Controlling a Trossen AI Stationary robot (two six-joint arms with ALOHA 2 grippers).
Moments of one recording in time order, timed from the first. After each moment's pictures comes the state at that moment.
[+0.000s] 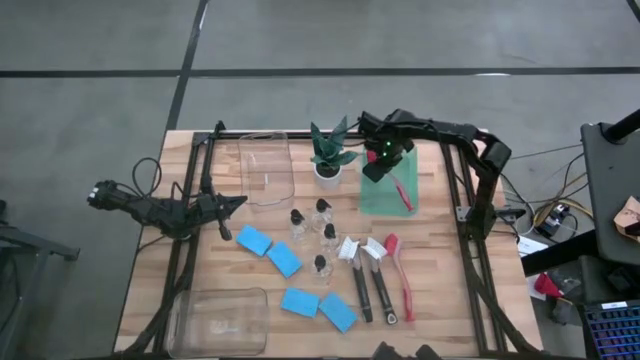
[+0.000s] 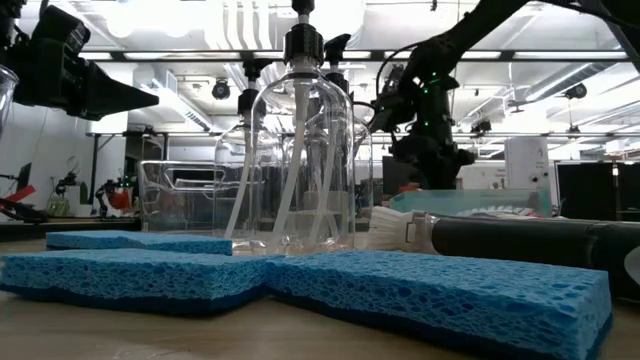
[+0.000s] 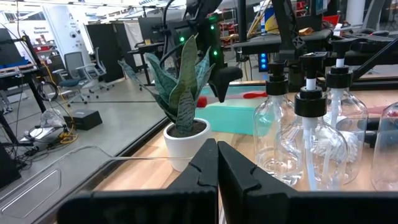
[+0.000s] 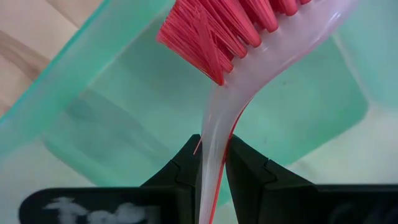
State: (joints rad) left arm -0.35 0.06 0.06 -0.08 -0.75 0.12; right arm -0.64 1.88 1.40 -1.11 -0.02 0.20
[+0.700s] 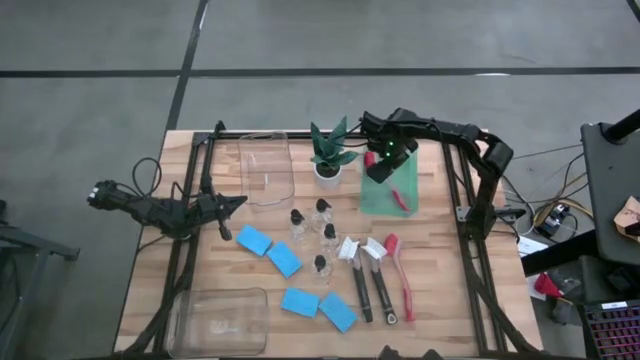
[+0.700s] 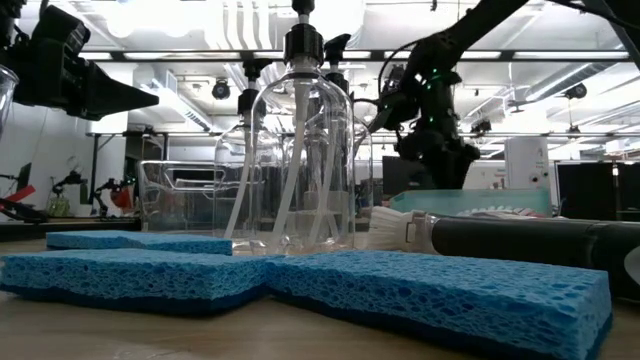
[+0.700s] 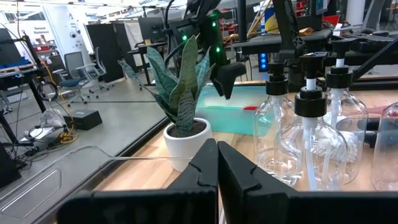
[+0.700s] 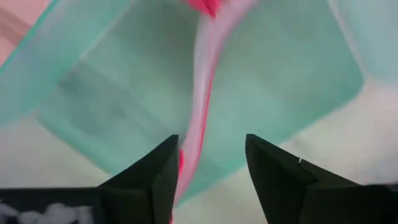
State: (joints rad) left arm -0.35 0.06 0.06 -0.08 -0.75 0.12; right arm -0.64 1.86 1.41 -1.20 -0.03 0.20
